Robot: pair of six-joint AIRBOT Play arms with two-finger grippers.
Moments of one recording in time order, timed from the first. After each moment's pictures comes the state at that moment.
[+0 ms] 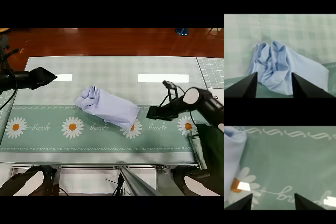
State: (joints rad) left arm 0.18 -1.04 1.02 0.83 -1.06 -1.21; right arm 0.16 -1.17 0.77 -1.15 1.03 1.60
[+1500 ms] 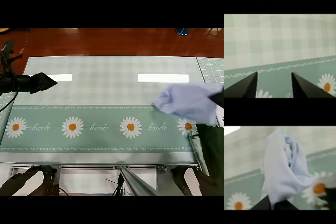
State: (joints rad) left arm 0.18 -1.06 1.02 0.90 -1.10 -1.23; right arm -0.57 -0.67 1.02 -1.19 1.44 1.49
